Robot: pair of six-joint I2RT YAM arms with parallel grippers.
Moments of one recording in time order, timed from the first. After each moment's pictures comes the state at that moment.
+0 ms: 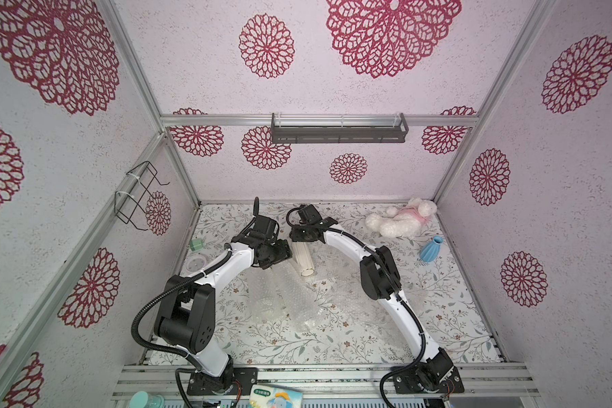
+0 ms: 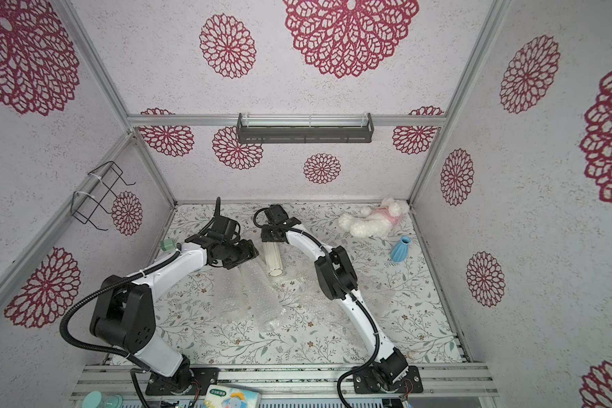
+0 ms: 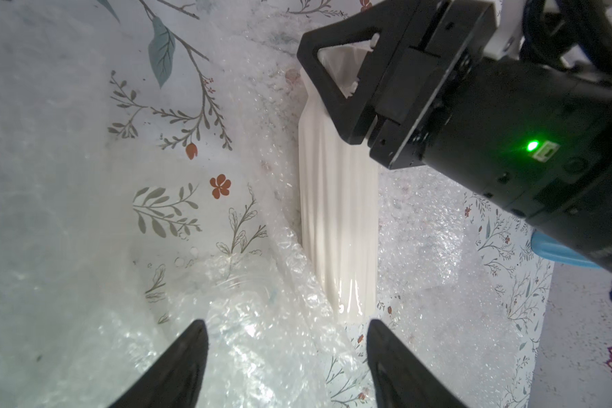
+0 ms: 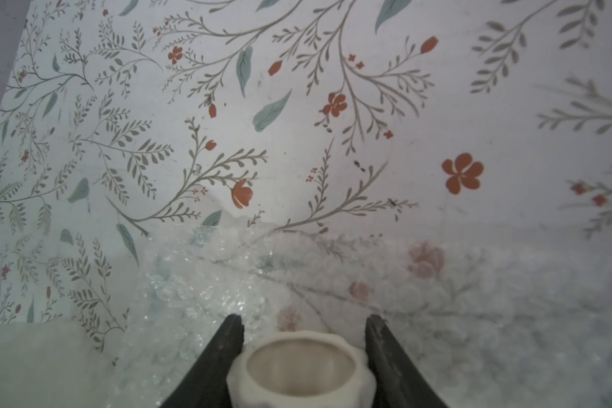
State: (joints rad) left arm -0.34 1.65 1.18 -0.56 0.18 -0.66; right arm 0.67 2.64 2.40 -0.60 -0.07 0.50
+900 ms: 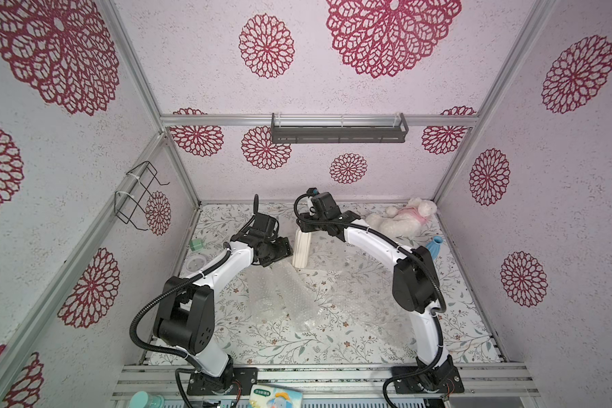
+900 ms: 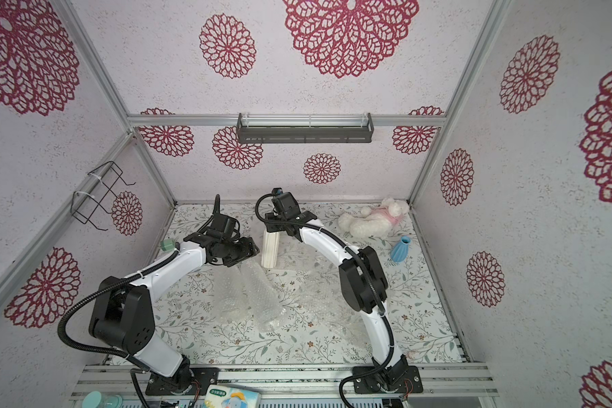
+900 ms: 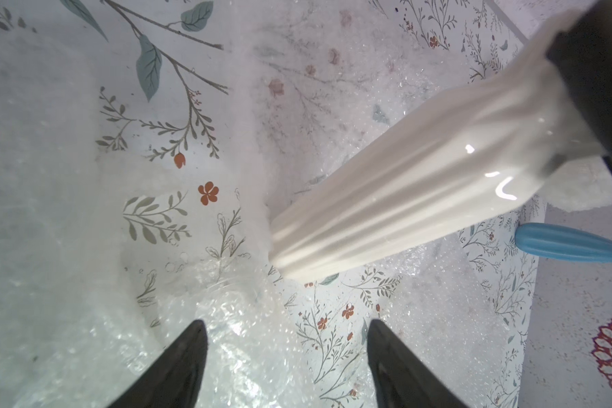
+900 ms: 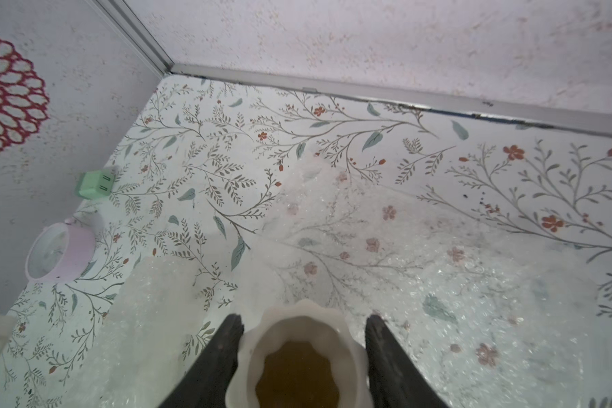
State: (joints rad) left arm -0.34 1.64 1.21 -0.56 0.19 -0.65; right arm 0.68 2.11 1.88 -0.40 0.00 0.35
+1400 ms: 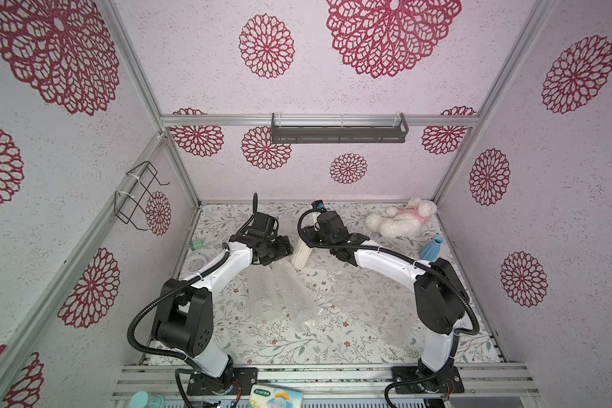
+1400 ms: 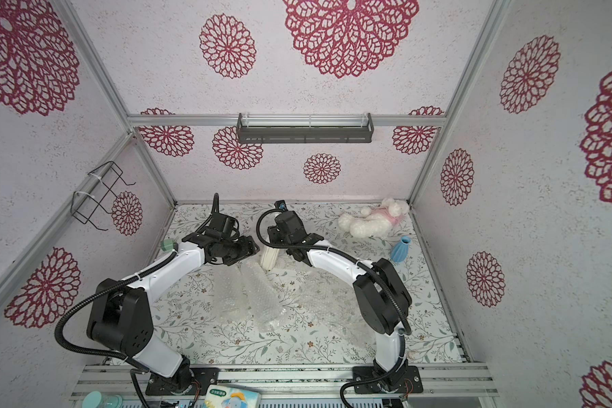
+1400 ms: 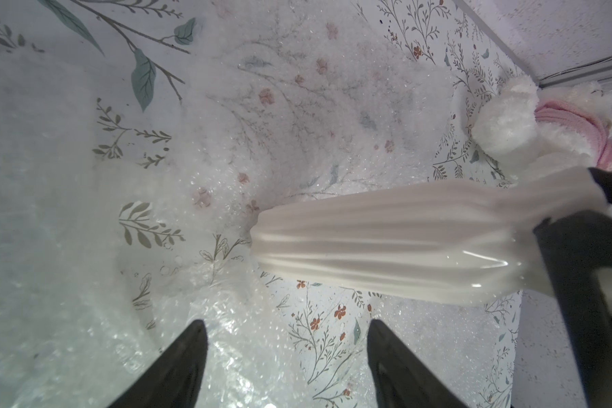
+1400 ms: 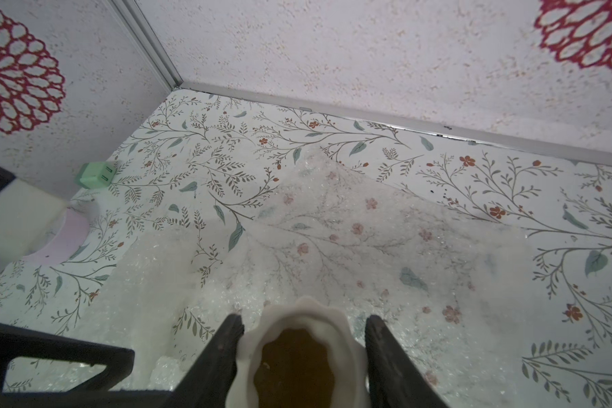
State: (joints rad) left arm -0.34 1.63 1.20 -0.55 0.19 -0.65; right arm 0.77 1.88 1.47 -0.11 0.16 0.30
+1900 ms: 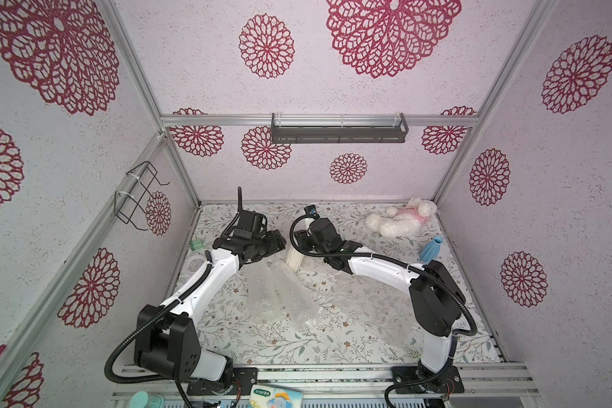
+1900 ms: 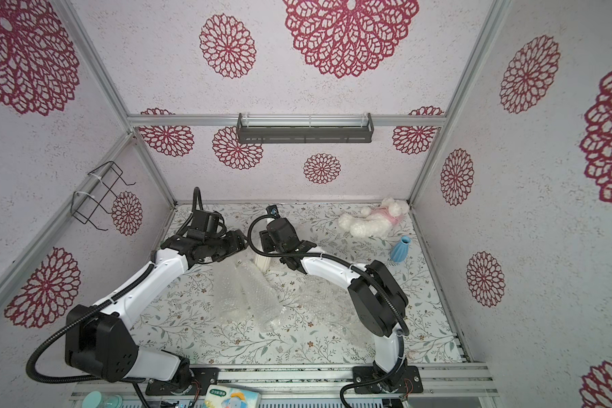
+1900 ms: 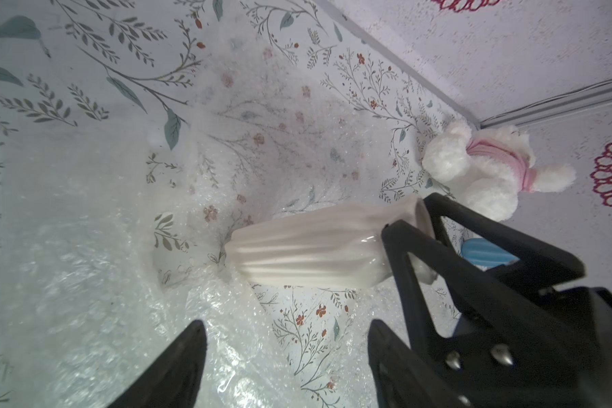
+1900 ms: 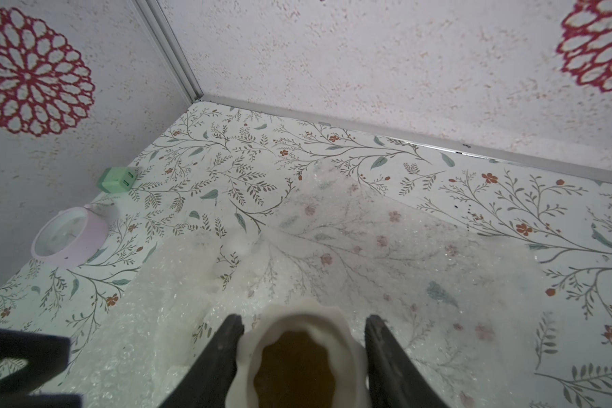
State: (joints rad) left arm -0.29 1.44 1.18 -0.58 0.18 -0.65; right arm 0.83 1.89 1.43 0.01 0.21 0.31
